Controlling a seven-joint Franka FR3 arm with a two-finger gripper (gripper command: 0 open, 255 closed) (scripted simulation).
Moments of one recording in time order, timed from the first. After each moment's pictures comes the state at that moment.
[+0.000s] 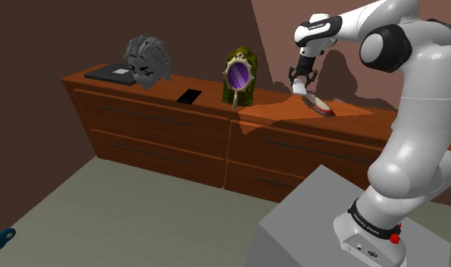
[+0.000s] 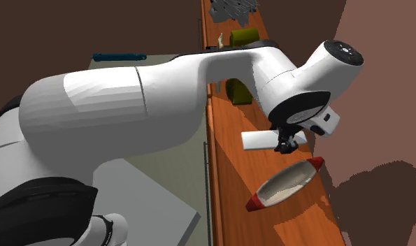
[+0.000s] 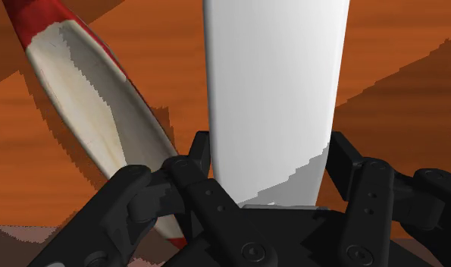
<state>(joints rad) -0.40 0.40 -0.23 -1.49 0.09 1.87 0.32</state>
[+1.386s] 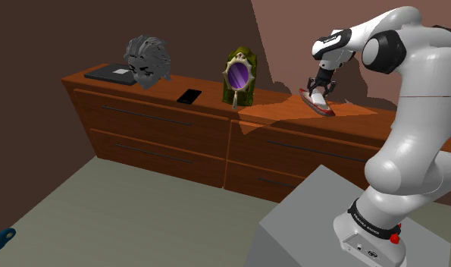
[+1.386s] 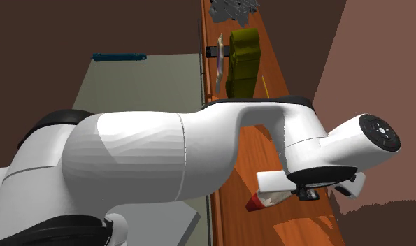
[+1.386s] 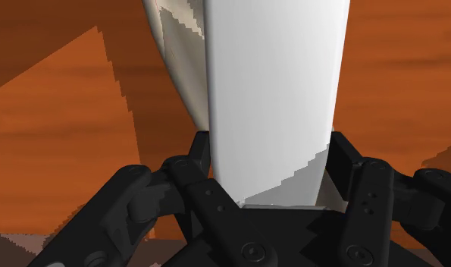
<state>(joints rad) -0.55 0.46 -0.28 -1.55 0.13 1.98 0.10</state>
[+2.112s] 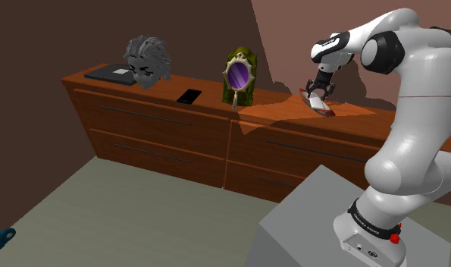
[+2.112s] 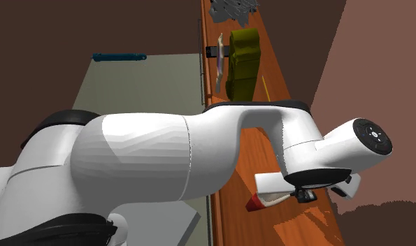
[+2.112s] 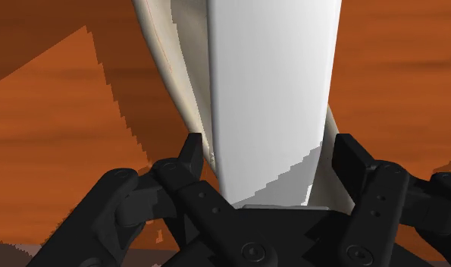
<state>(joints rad) -0.55 0.47 -0.28 -1.57 0.13 2.01 0.10</state>
